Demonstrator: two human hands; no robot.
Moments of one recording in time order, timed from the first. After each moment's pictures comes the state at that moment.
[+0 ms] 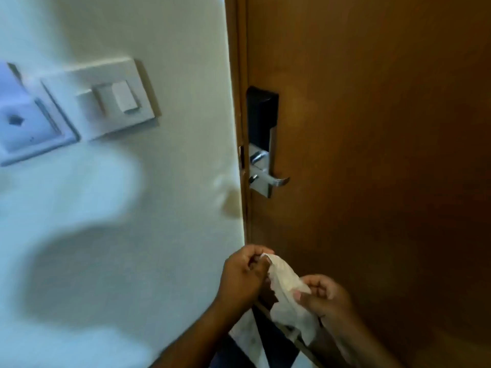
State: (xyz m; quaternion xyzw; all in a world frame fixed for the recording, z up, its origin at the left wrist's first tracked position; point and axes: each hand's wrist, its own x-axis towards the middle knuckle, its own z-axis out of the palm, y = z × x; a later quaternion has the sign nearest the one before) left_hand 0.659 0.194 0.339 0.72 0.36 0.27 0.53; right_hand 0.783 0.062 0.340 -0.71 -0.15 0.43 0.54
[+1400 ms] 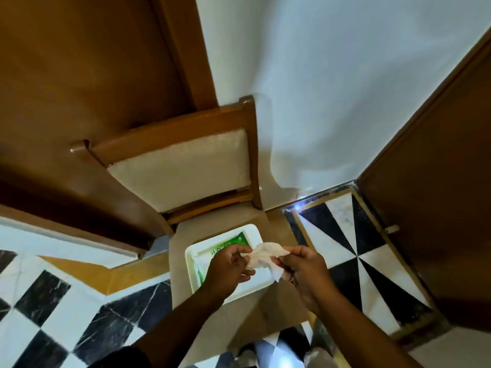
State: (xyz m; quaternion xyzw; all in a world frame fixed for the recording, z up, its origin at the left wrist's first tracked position) left_hand 0.074 -0.026 0.206 0.41 0.67 0.19 0.59; right_hand 0.249 -0.050 0.204 -0.67 -0.14 0.62 0.39
